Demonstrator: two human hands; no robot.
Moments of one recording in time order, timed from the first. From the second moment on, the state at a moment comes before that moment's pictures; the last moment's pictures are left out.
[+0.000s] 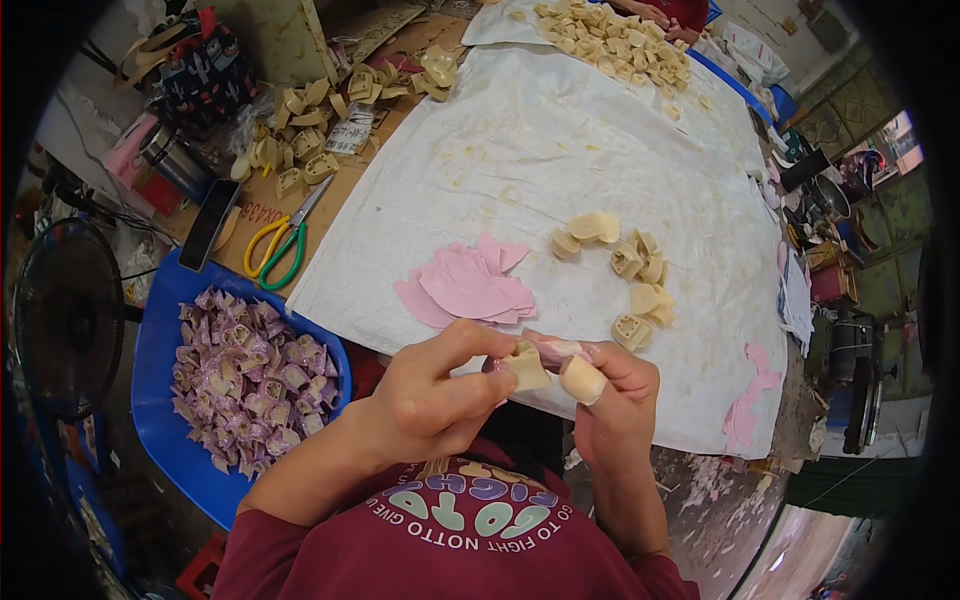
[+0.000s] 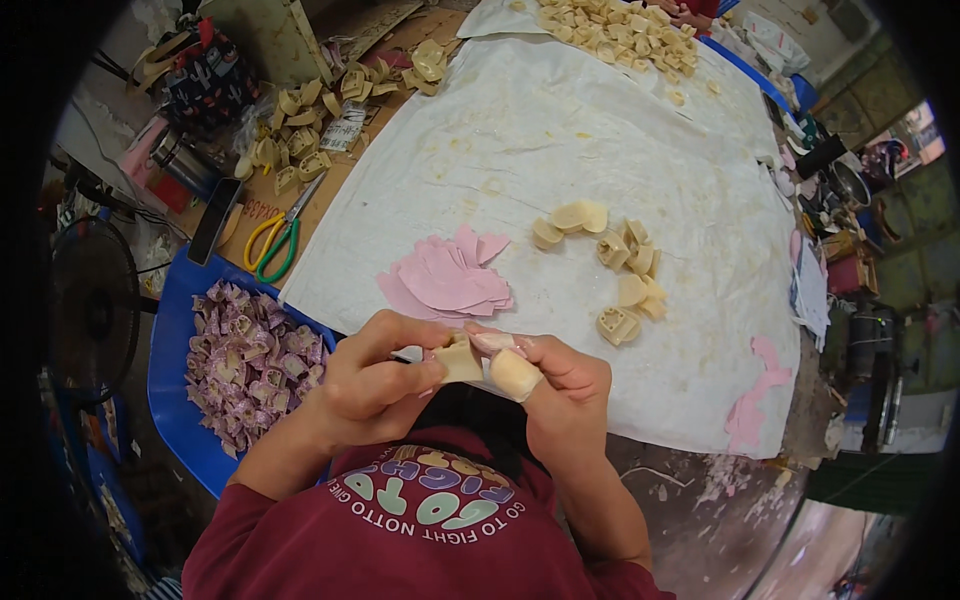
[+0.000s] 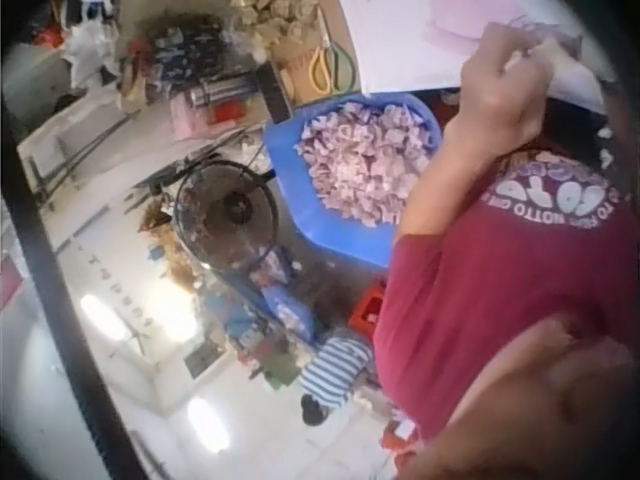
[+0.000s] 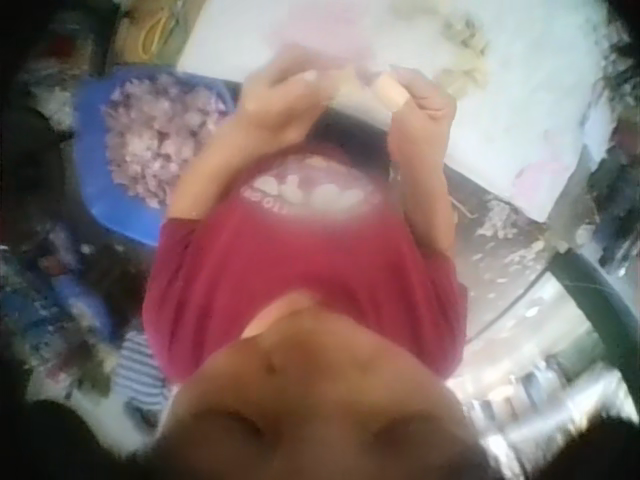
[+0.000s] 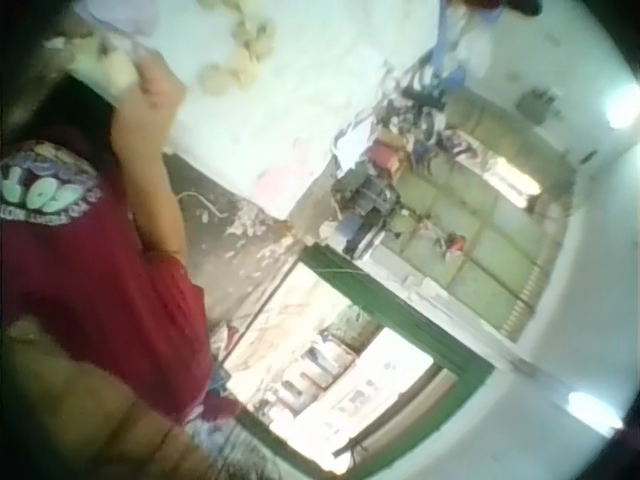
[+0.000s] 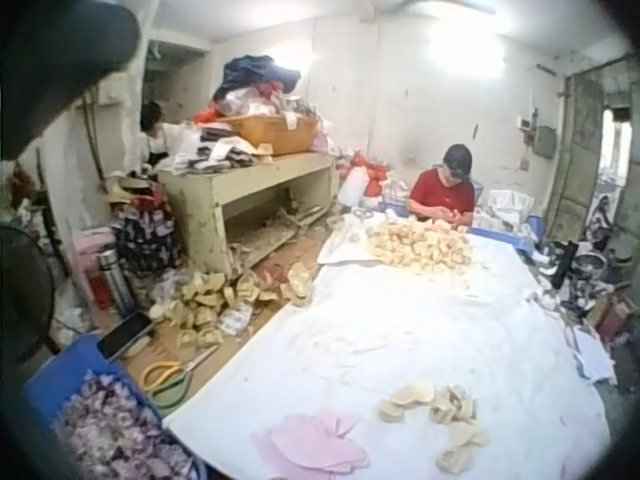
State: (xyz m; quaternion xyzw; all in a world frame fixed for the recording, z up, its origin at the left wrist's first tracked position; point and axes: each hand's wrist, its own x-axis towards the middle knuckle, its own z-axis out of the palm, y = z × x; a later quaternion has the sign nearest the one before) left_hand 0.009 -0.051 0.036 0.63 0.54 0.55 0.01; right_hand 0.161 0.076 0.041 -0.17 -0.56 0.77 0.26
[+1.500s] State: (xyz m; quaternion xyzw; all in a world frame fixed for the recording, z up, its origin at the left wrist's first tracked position) left_hand 0.022 -0.017 0.007 0.30 0.53 0.69 0.40; right_hand 0.145 0.091 -0.006 -0.17 -0.63 0.69 0.30
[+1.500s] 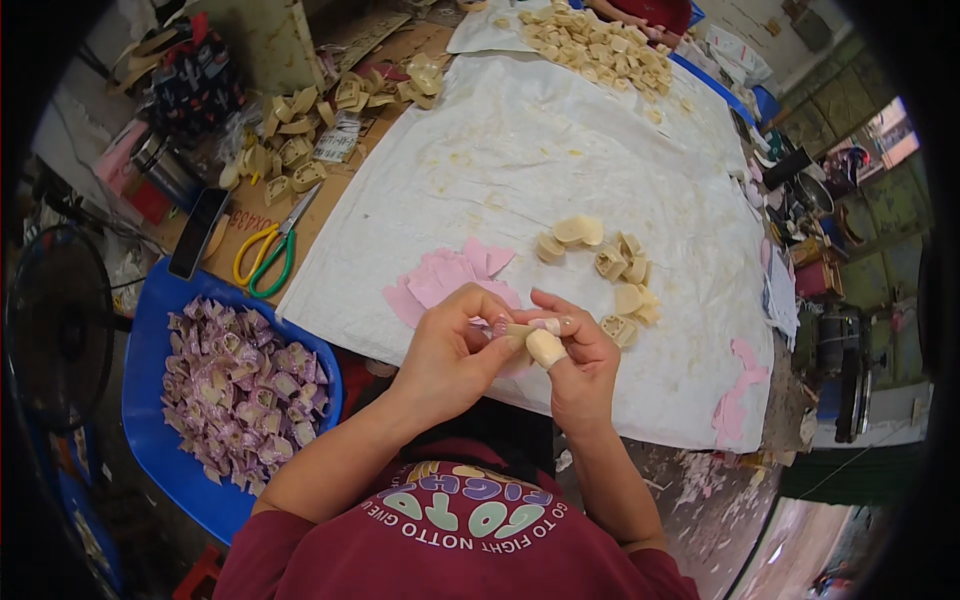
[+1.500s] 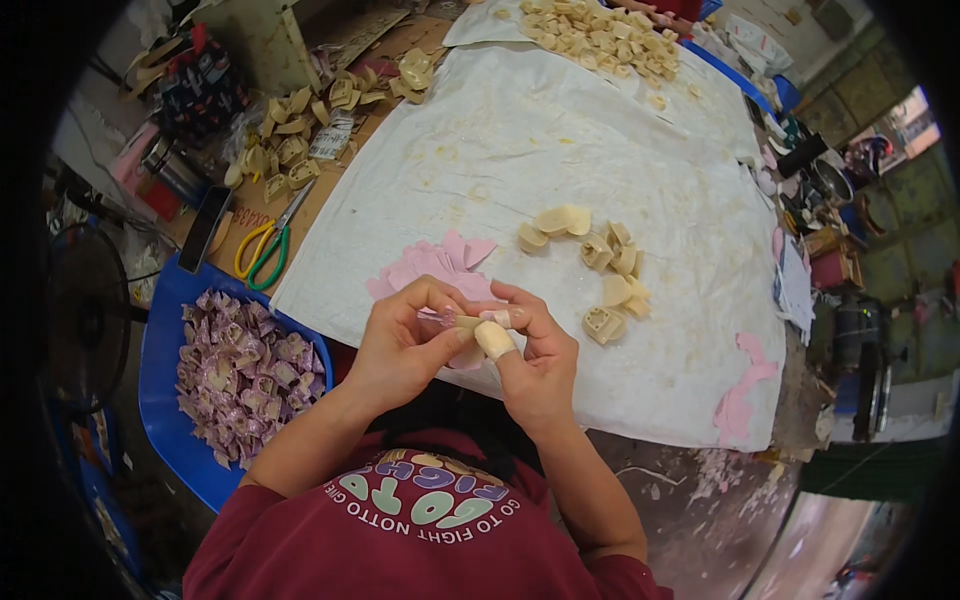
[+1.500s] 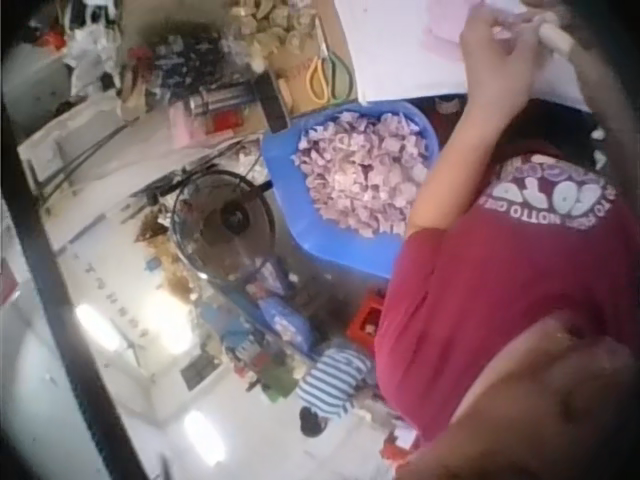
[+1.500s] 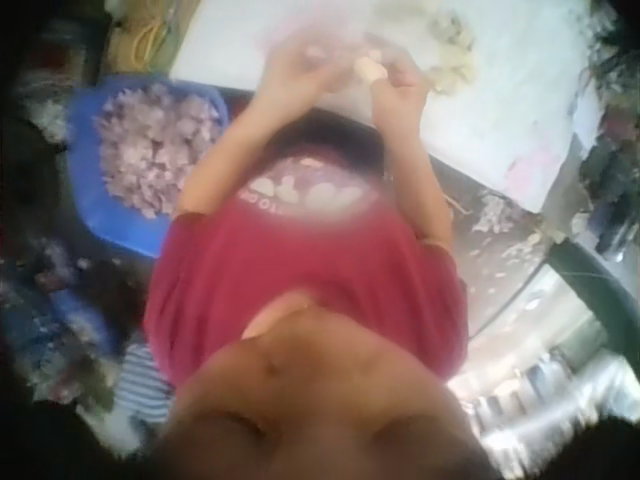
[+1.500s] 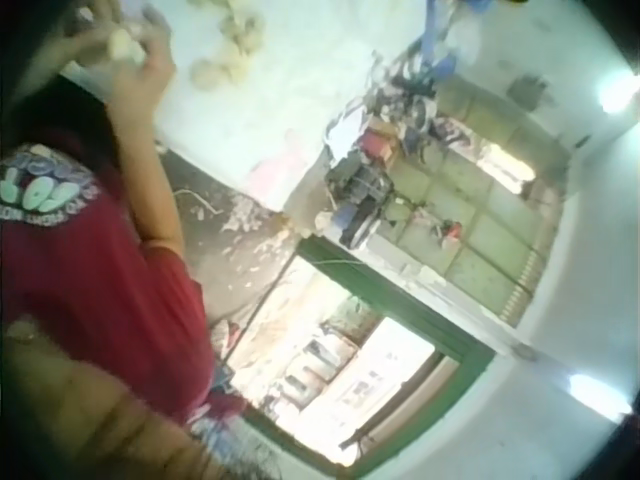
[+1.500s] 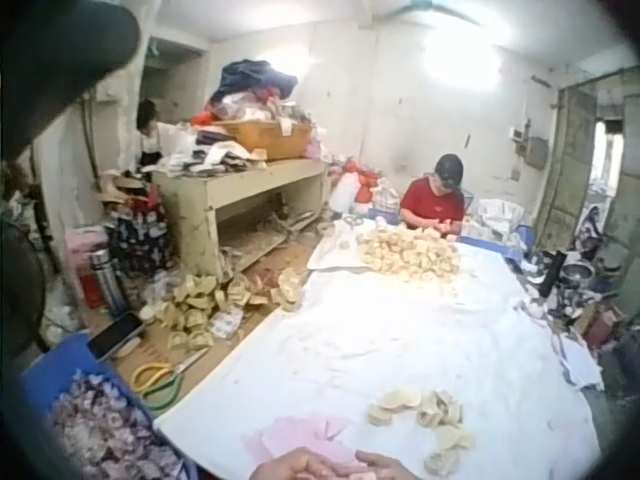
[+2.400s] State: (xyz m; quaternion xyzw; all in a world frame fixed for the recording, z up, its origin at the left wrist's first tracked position) left_hand 0.010 -0.029 0.018 0.09 0.31 0.76 0.57; right_hand 0.132 0.076 0.016 -0.07 -0.78 0.46 0.42
